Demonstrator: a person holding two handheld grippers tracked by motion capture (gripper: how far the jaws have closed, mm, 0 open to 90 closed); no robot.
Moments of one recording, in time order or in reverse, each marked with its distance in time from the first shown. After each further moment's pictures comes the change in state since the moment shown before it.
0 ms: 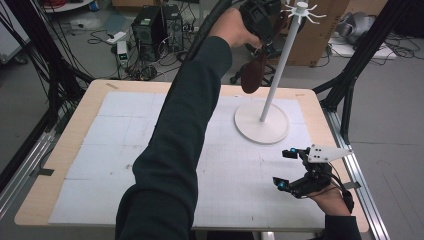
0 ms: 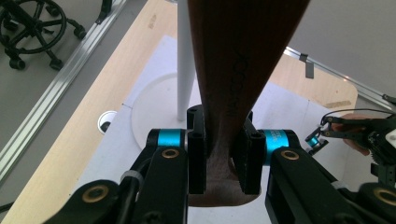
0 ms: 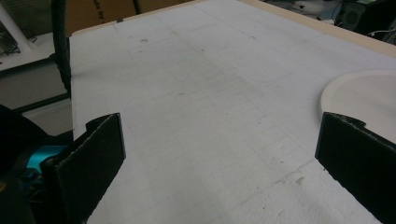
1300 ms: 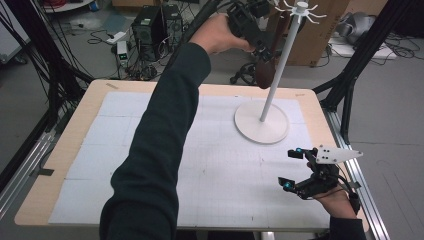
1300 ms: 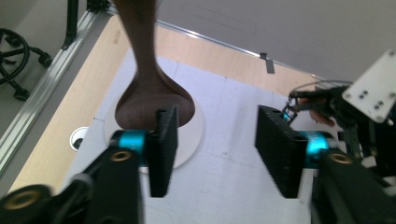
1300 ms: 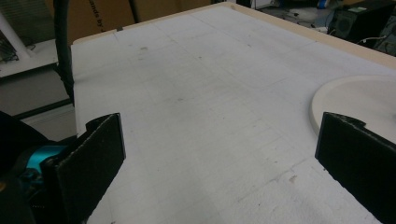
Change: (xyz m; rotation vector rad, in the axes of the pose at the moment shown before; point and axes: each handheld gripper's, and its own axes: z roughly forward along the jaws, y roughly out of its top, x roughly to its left) left arm -0.013 -0.035 -0.028 -0.077 -0.128 0.122; right arm 0.003 0.002 -0.015 -0.031 -0.007 0.003
